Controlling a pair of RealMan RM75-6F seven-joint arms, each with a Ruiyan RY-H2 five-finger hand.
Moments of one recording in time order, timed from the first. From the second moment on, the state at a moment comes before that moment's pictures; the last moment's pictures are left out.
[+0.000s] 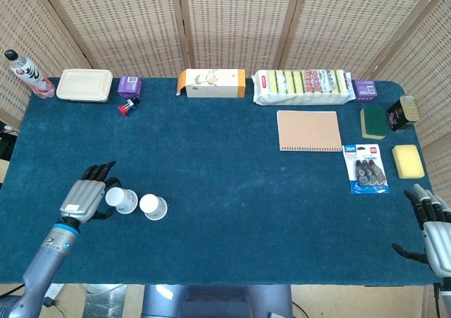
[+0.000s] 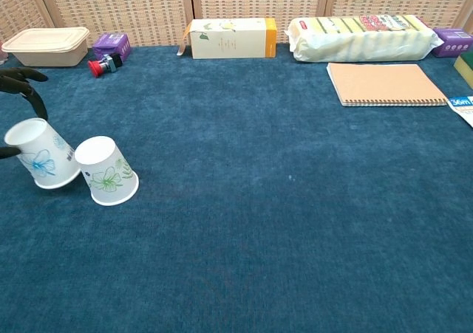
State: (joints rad) left arm -0.49 -1.21 -0.05 -1.82 1.08 1.08 0.37; right arm 0.03 -0.97 0.03 -1.70 -1.51 1.47 0.05
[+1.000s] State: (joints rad) left arm -0.52 -1.25 -0.04 -1.83 1.09 1.06 0.37; right arm 0.03 -0.96 0.03 -1.70 -1.50 1.46 0.06
